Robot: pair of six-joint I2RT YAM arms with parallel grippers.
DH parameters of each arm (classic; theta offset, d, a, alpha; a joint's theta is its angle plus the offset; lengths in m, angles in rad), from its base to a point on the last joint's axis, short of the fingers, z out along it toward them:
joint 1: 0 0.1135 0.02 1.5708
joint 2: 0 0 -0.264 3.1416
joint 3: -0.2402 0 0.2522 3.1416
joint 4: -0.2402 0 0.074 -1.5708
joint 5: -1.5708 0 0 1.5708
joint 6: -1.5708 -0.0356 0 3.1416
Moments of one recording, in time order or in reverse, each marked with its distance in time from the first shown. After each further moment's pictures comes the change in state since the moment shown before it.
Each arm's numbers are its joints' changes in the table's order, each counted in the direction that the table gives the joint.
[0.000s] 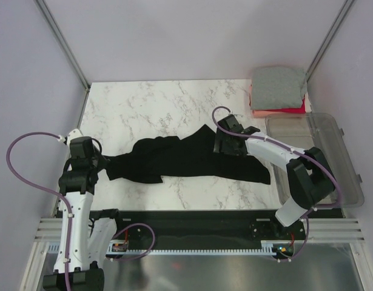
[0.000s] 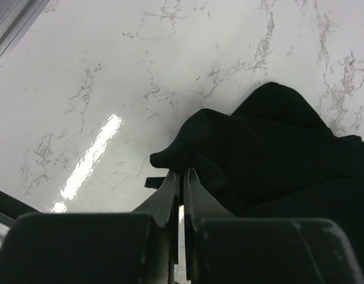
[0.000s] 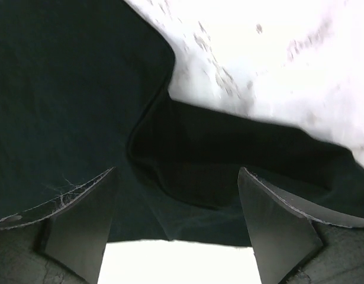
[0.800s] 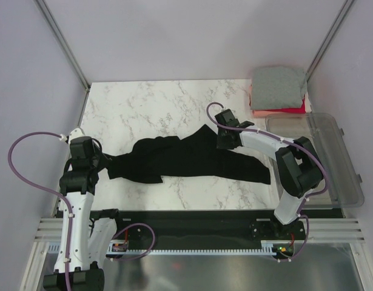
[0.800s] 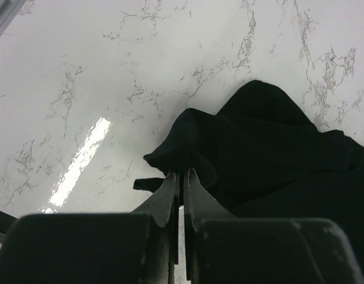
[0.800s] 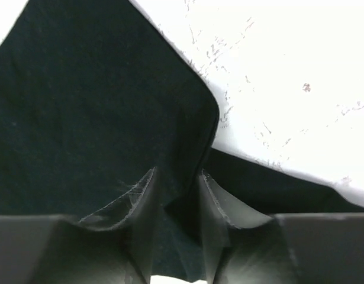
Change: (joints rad) left arm 0.000 0.005 0.016 0.045 -0.063 0.000; right arm -0.030 -0.156 -0.115 0.083 0.078 0.106
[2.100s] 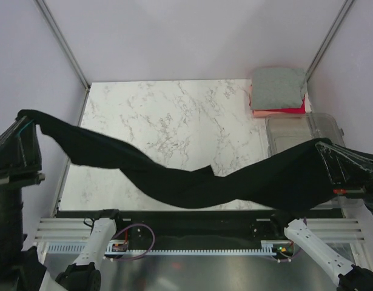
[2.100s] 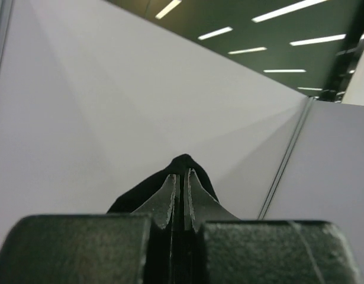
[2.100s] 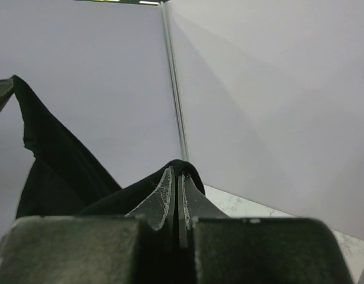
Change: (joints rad) left arm -0.046 -0.023 -1.172 0.140 -0.298 0.041; right arm -0.002 1.241 -0.412 -0.069 0.350 0.273
